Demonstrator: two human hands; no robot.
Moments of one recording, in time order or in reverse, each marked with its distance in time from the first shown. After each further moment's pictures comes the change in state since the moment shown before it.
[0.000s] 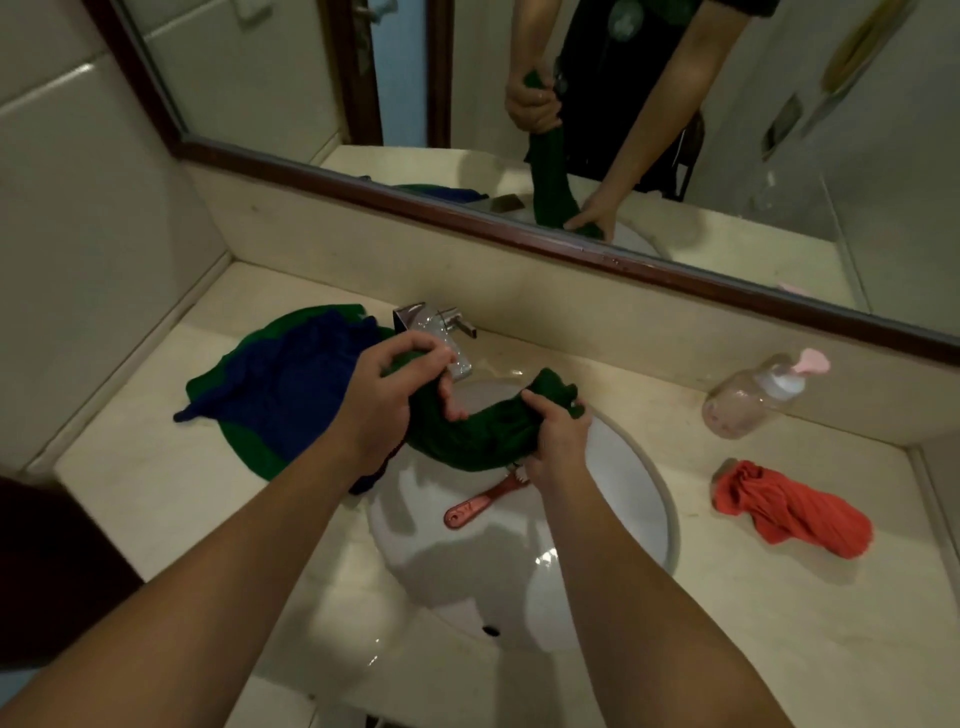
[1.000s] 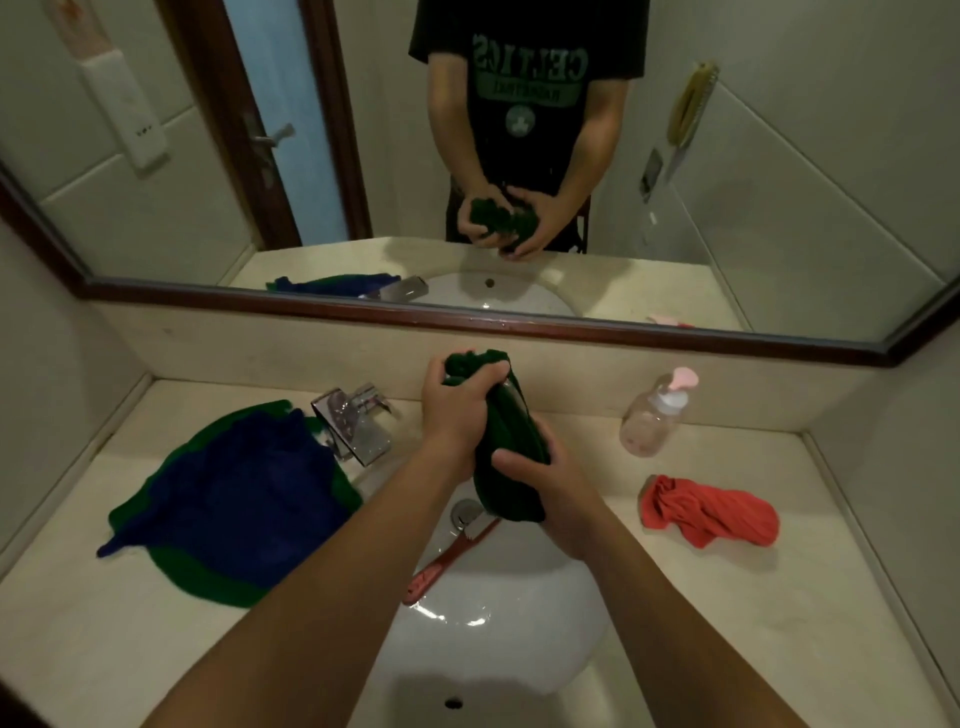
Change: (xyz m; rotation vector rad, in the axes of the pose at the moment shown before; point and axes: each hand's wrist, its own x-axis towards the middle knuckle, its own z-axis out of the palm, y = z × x) left_hand 0.068 0.014 0.160 -0.122 0.232 -0.281; right_hand -0.078 -0.111 -0.054 -0.522 -0.560 -0.201
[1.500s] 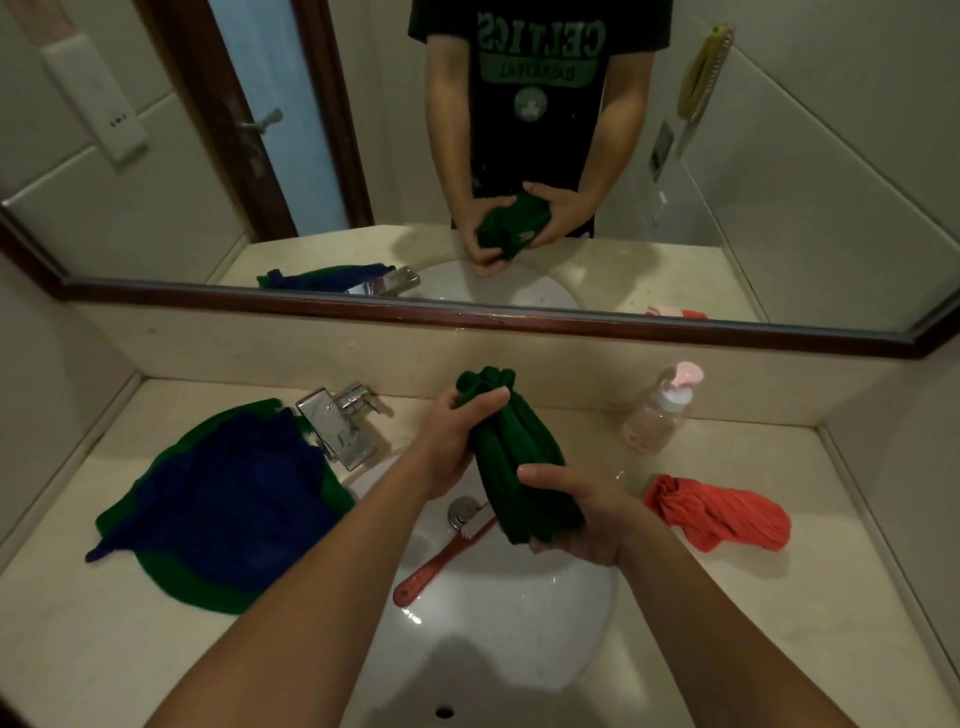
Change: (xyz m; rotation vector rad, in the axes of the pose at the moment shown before) left_hand 0.036 -0.046 -0.011 0.004 -0.400 -0.163; right_hand -0.009 -0.013 -0.048 0.088 -0.126 0.369
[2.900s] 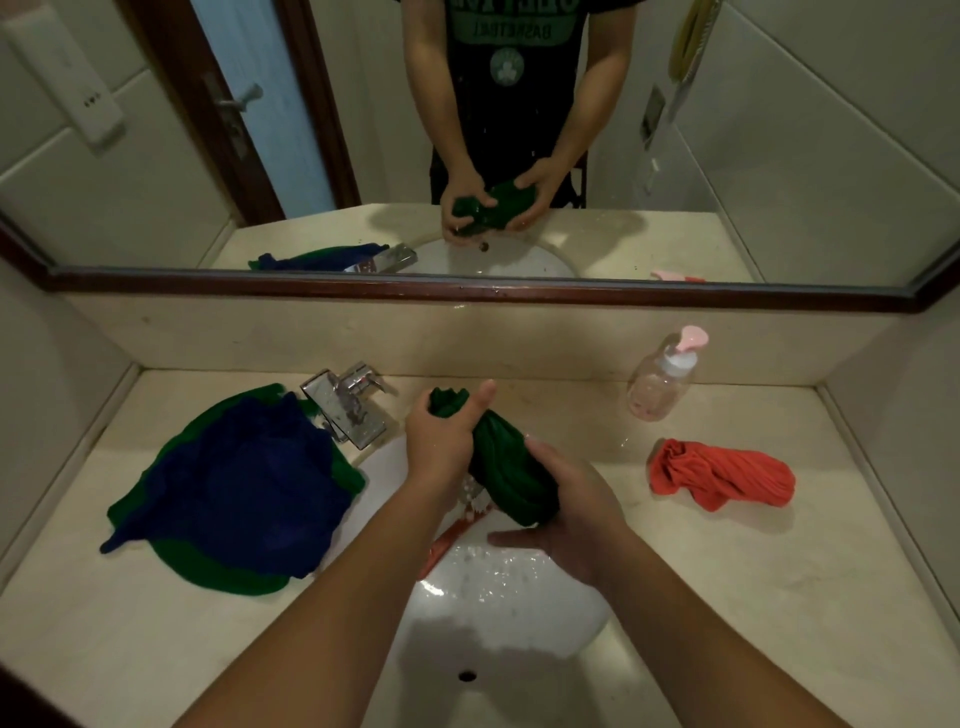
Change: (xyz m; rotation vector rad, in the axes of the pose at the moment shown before) left_hand -0.024 -0.025 -0.008 0.236 0.533 0.068; right_hand -0.007 0.032 0.051 0.199 0.286 -0.048
